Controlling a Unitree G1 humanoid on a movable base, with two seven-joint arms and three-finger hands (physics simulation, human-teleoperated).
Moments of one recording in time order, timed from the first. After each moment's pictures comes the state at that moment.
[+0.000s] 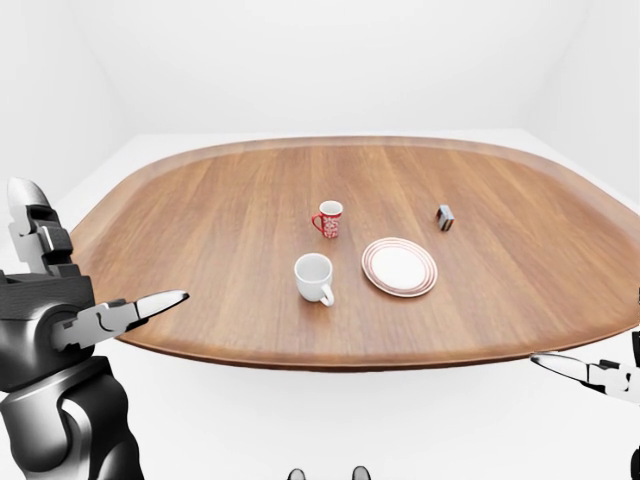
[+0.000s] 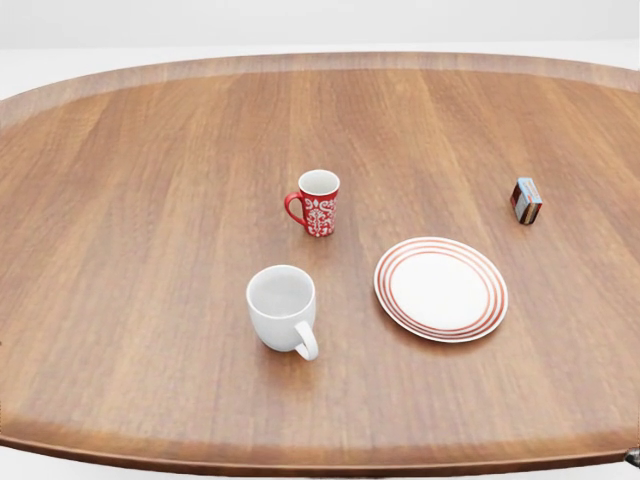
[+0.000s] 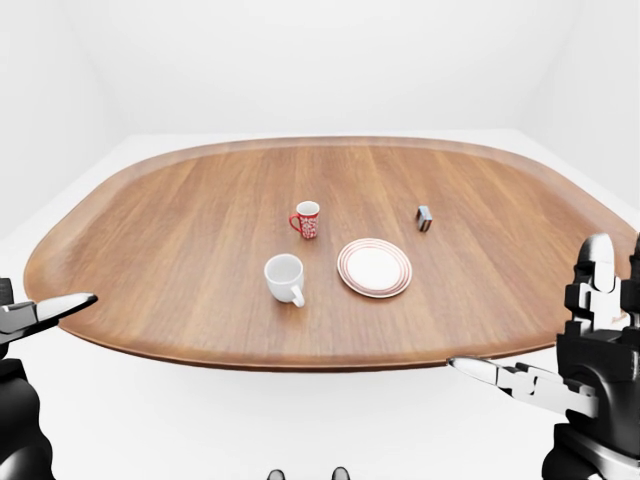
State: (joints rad) left arm 0.02 0.10 0.45 -0.78 -0.37 0.09 0.09; right arm 0.24 0.05 -0.75 -0.84 0.33 0.09 0.29
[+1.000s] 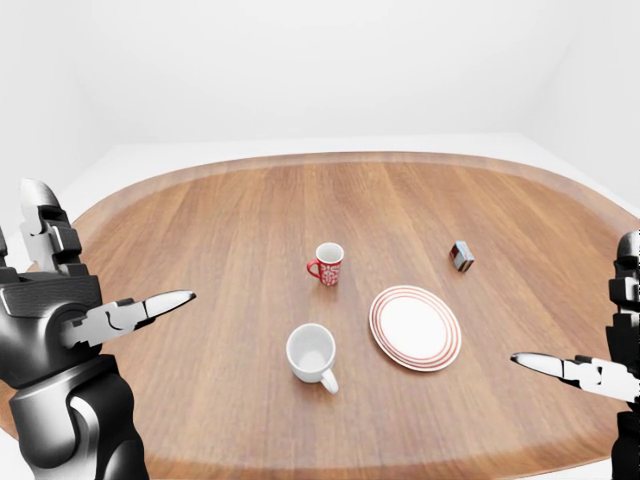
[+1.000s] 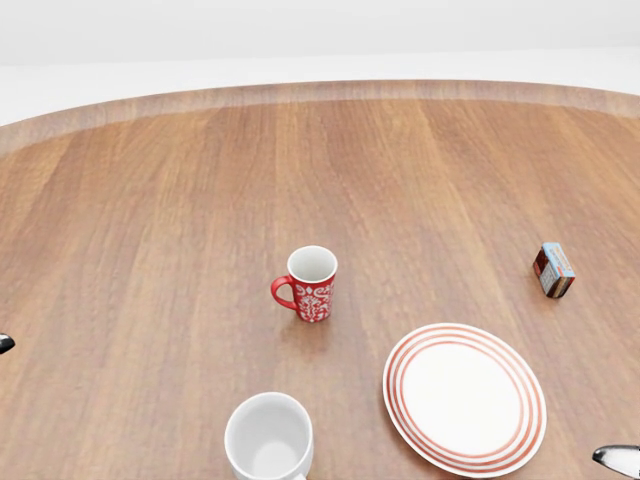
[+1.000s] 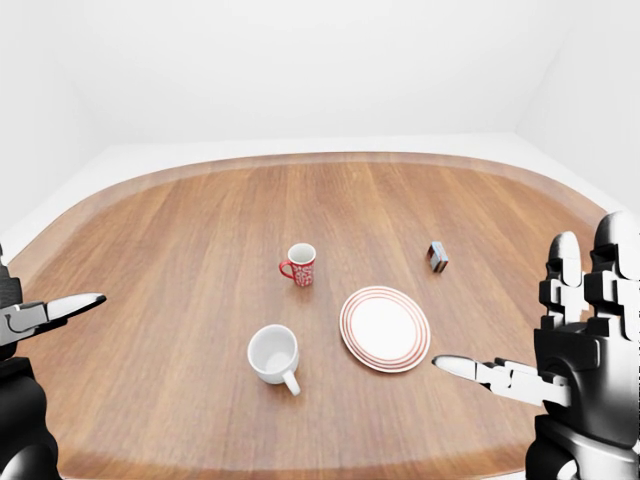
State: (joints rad) left arm 0.02 0.09 0.43 -0.77 -0.35 0.09 0.08; right arm 0.24 0.06 -0.68 -0.83 0.27 0.09 0.32
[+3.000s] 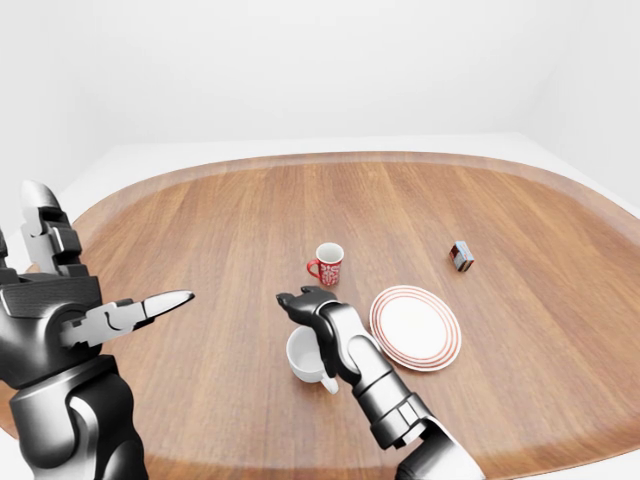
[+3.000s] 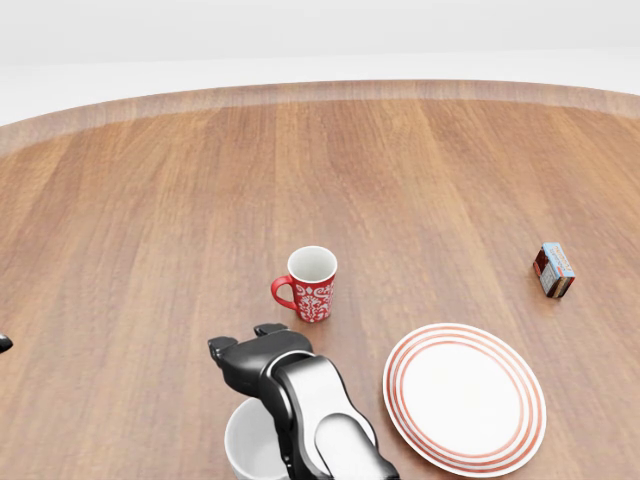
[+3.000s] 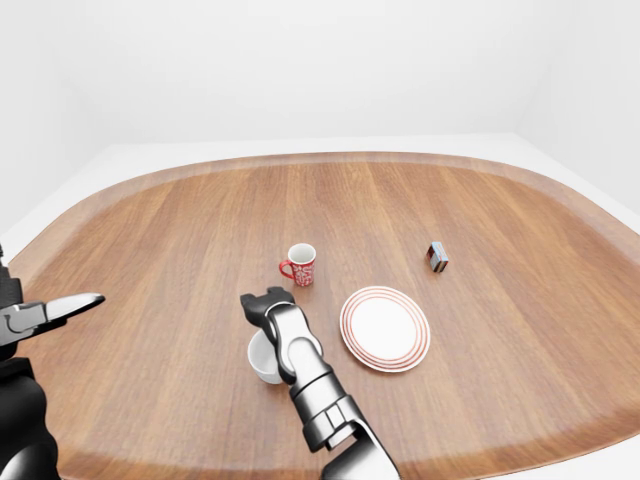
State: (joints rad) left arm 0.02 0.09 0.43 -0.77 -0.36 0.09 0.09; right arm -0.48 0.26 0.29 0.48 -1.48 0.09 0.70
